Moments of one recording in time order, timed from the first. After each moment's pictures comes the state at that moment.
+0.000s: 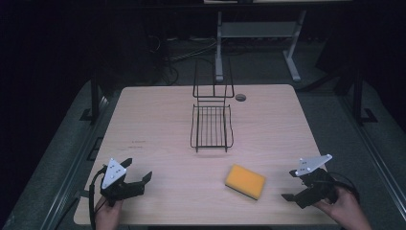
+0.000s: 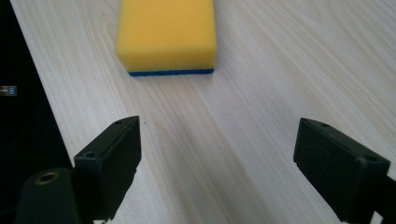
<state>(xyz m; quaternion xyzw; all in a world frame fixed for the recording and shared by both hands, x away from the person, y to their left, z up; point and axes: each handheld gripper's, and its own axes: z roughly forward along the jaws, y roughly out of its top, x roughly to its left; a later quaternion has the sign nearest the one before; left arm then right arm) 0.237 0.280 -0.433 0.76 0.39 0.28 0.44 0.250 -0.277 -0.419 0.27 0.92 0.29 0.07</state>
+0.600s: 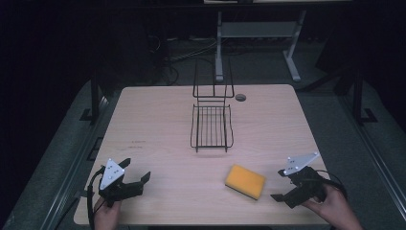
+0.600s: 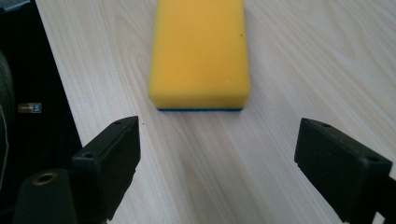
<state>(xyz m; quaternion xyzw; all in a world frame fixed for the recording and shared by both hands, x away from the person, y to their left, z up) 0.234 0.283 -0.432 0.75 0.39 0.29 0.44 0.253 -0.246 -0.413 0.25 0.92 0.30 0.05</state>
